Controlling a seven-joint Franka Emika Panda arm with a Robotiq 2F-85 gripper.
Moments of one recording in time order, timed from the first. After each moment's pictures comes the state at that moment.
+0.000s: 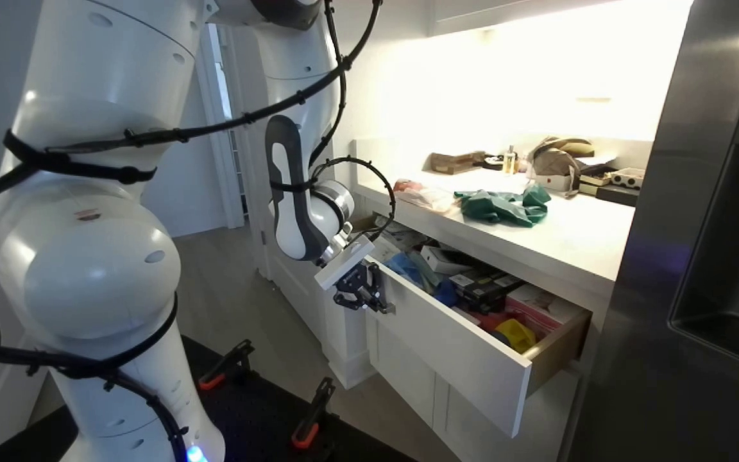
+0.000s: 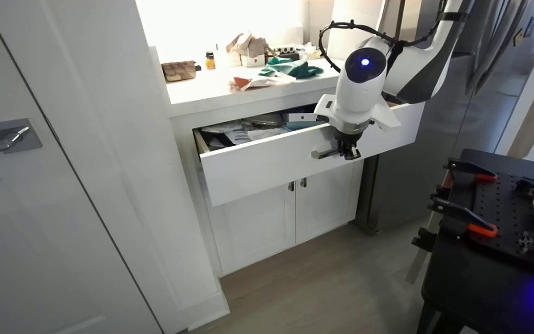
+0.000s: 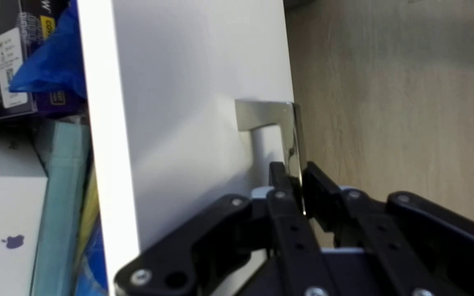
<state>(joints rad) -0.21 0.44 0.22 -2.43 -1.64 2.52 0.62</state>
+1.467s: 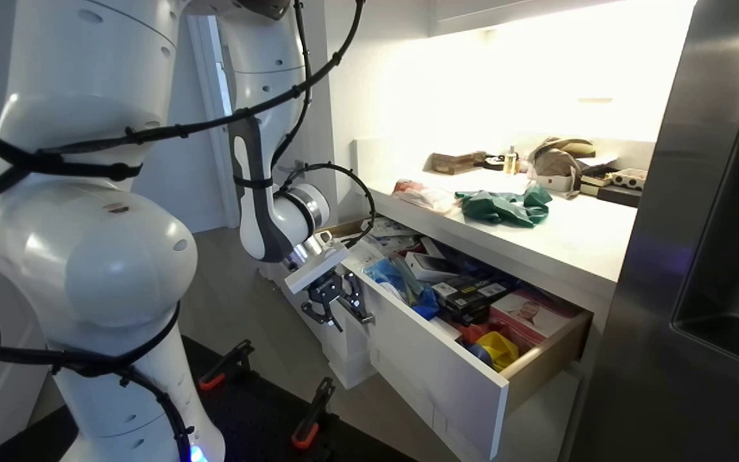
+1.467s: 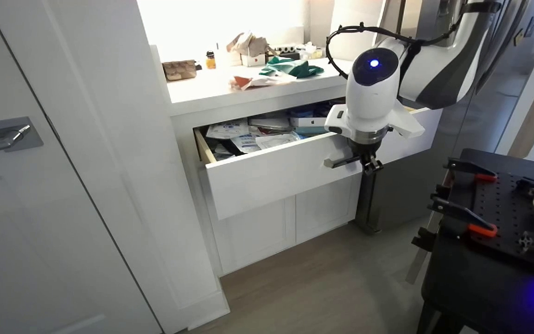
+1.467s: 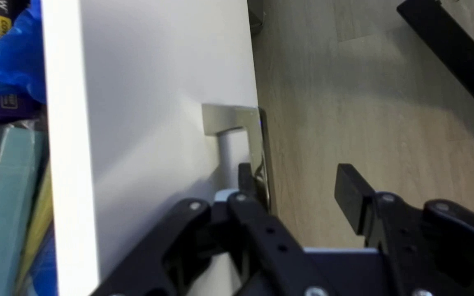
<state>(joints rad) -0.04 0.38 0.14 -2.55 -1.40 2.54 0.50</state>
